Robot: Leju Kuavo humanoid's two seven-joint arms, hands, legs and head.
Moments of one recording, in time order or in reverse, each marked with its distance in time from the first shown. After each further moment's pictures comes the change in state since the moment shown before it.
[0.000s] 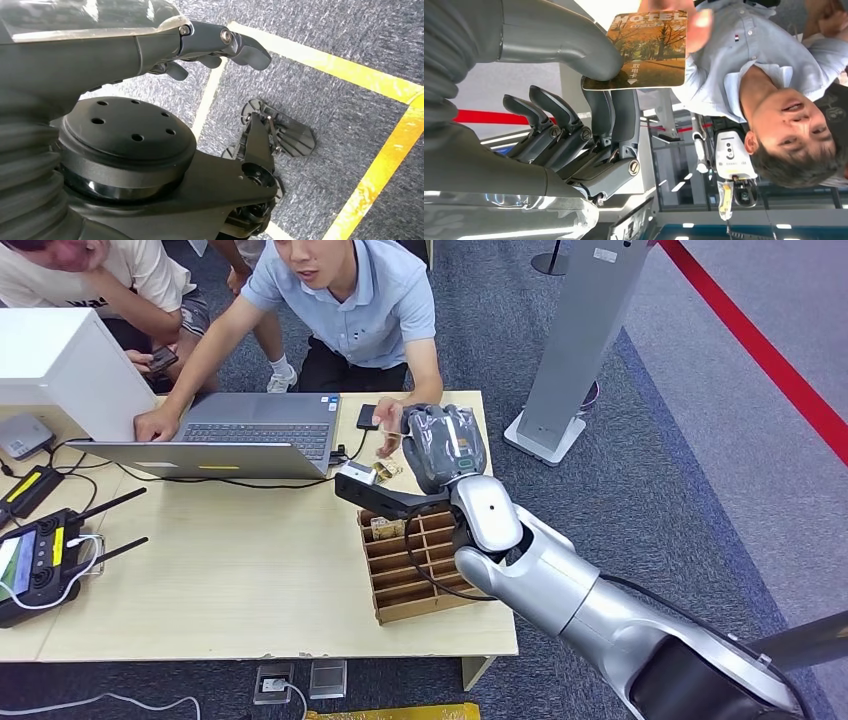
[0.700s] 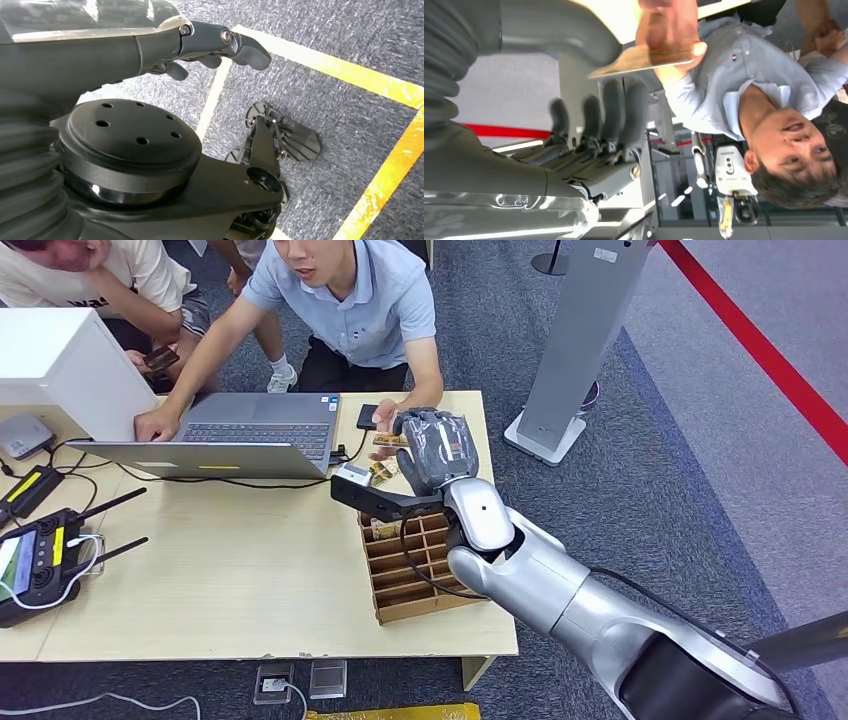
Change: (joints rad) left arm -0.001 0.003 -0.052 0.000 0.053 0.028 0.007; right arm -0.010 0.034 0.023 0.076 -0.067 -0.017 -0.029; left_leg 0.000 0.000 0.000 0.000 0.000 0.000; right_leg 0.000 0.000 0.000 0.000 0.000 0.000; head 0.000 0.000
